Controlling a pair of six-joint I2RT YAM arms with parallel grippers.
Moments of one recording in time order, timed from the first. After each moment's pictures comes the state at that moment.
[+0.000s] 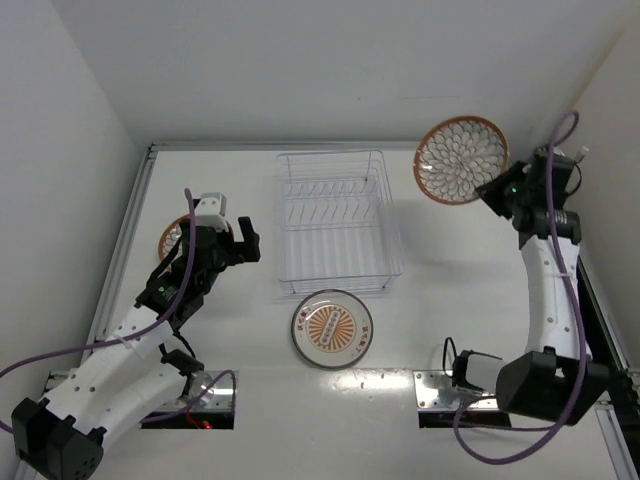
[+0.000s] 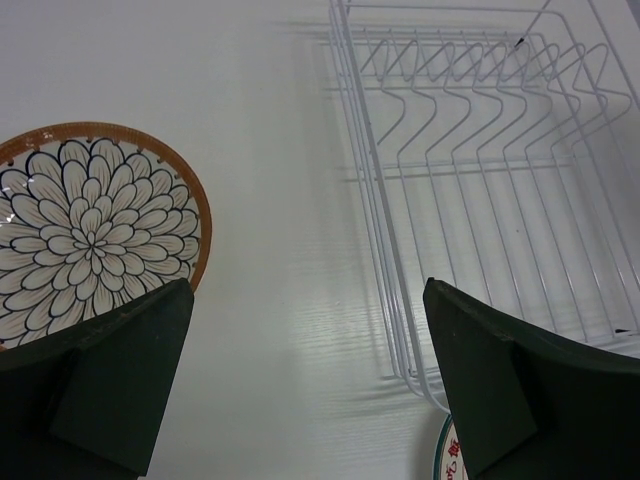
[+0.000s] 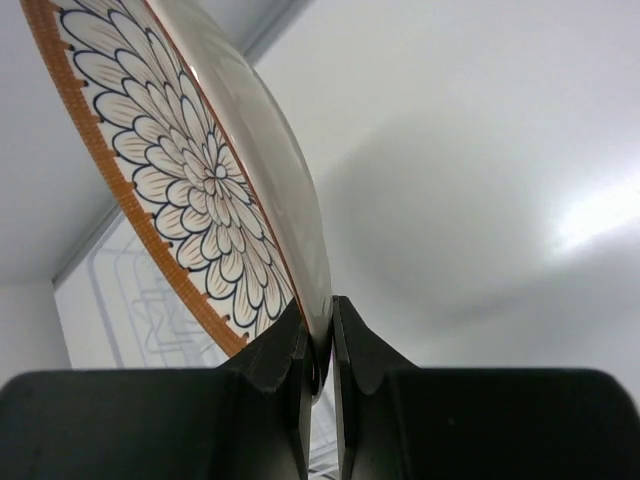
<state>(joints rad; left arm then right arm) -0.47 0.80 0.68 -0.22 -0.31 -0.32 -0.36 1.16 1.09 -0.50 -0.22 0.63</state>
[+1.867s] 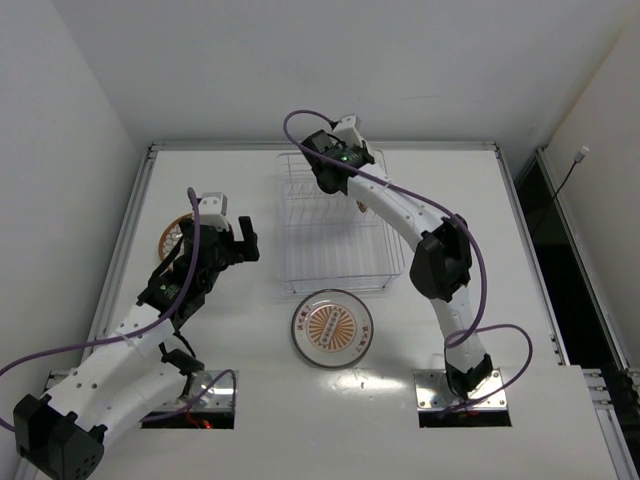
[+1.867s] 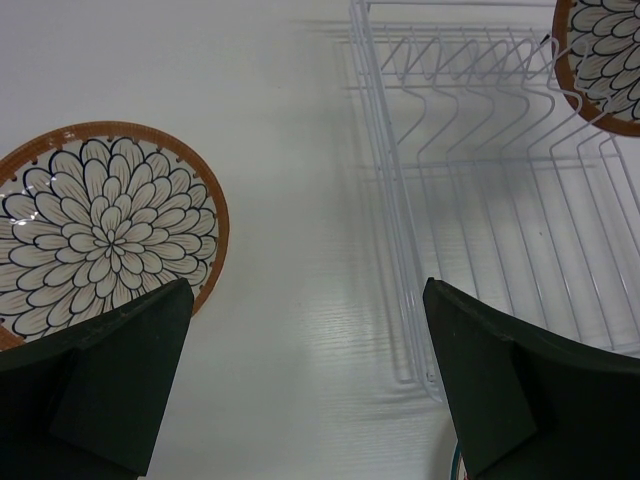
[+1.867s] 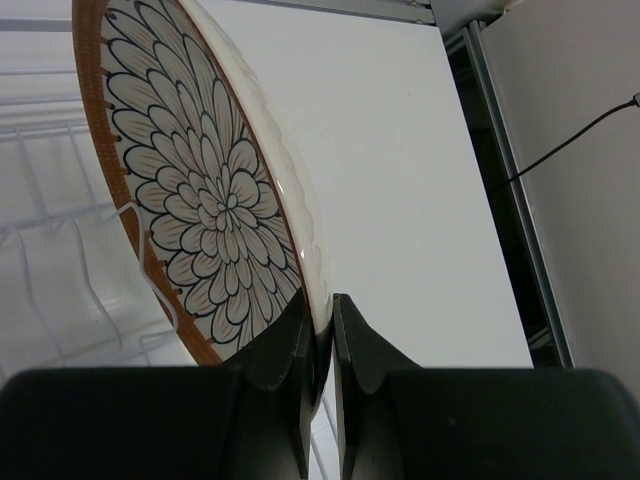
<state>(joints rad) -0.47 0.81 0.68 -0.22 -0.35 -0.30 0.64 2.19 2.10 -0.92 1.08 0.34</state>
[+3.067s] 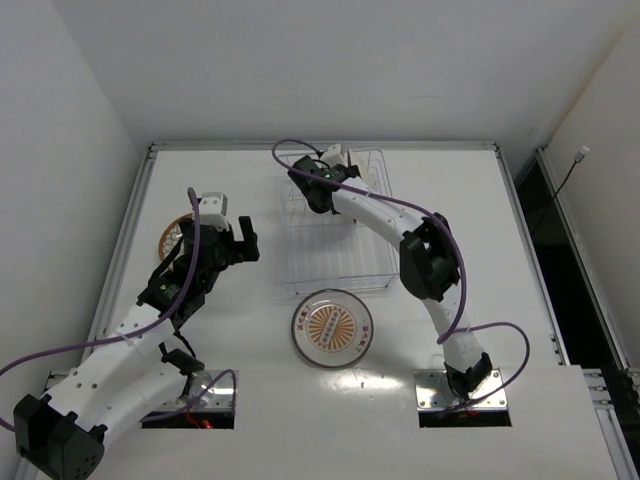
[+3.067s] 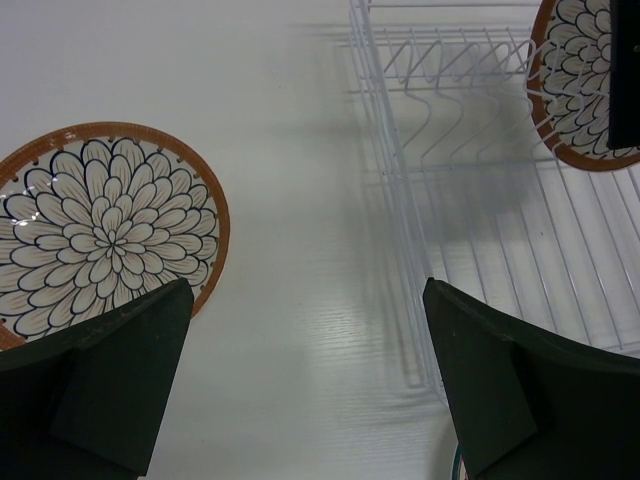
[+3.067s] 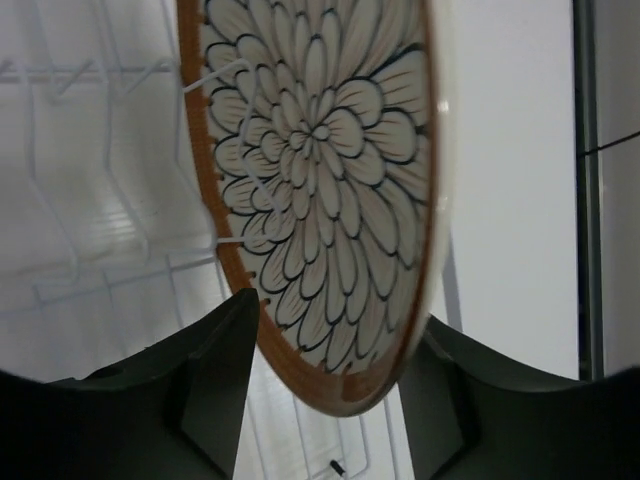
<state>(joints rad) -0.47 0.81 0.68 -0.22 -0.35 -0.30 0.70 2.26 2.01 -0.95 0.95 0.42</state>
